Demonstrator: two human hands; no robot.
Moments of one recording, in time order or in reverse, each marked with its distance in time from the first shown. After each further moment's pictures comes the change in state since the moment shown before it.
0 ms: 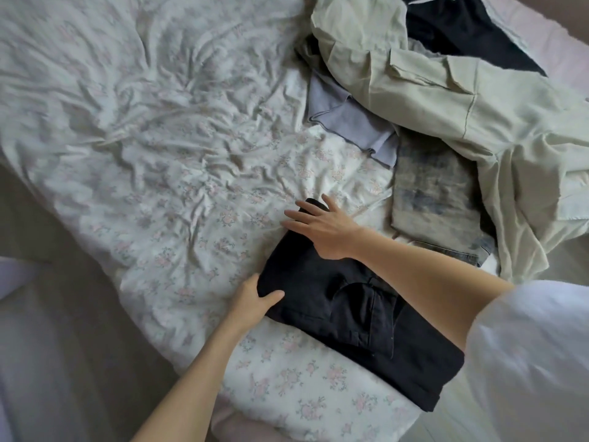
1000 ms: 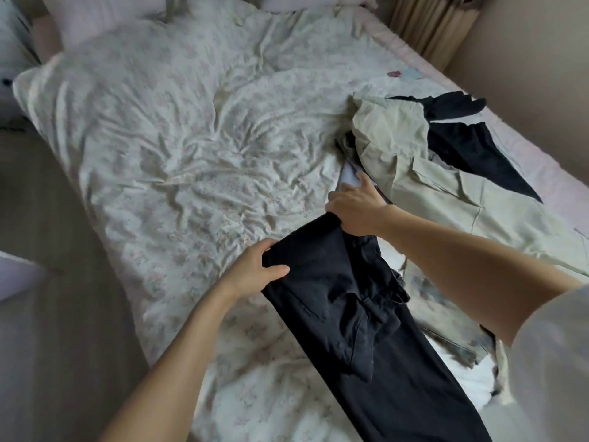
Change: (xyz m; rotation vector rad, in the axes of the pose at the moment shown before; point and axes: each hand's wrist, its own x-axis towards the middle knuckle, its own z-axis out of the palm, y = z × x) left_hand -0.015 0.141 -0.111 -0.049 0.029 0.272; right_hand 0.029 0.039 -0.182 -0.354 0.004 0.108
